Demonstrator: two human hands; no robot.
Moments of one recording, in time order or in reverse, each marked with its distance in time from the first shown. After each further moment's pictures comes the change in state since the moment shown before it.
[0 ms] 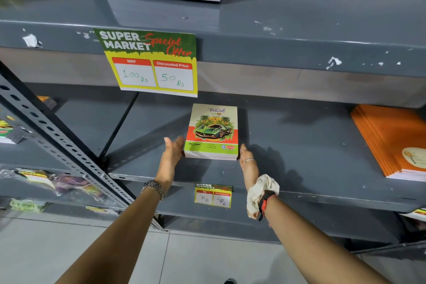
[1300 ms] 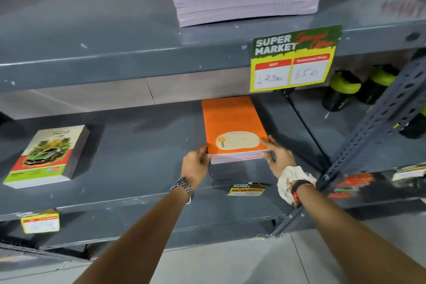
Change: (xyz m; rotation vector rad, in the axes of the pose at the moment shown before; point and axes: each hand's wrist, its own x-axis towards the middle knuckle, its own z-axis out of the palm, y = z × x) left_hand -0.067 -0.016 0.520 0.731 -0.106 0.311; right_hand 0.004 -0.012 -0.554 -0.640 0.275 -0.349
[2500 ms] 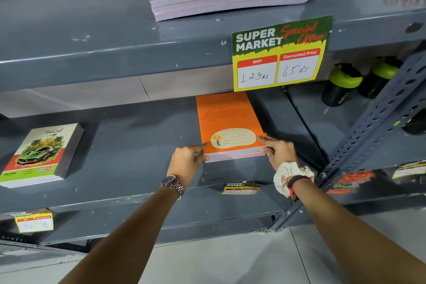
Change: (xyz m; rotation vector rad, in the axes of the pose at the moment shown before) left_hand 0.009 -0.003 -0.003 0.181 -0.007 0.059; right_hand 0.011 0.006 -0.015 -0.138 0.016 -0.035
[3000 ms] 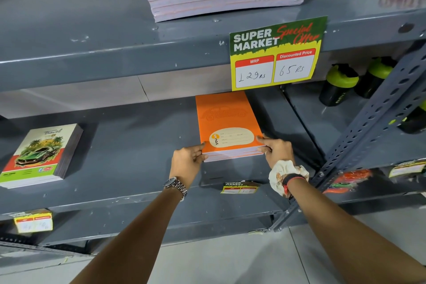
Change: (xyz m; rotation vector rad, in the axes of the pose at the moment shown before) left_hand -0.007 0.006 0.007 -0.159 0.064 -0.081; right_hand -0.002 -0.005 0.001 0.022 0.020 0.072
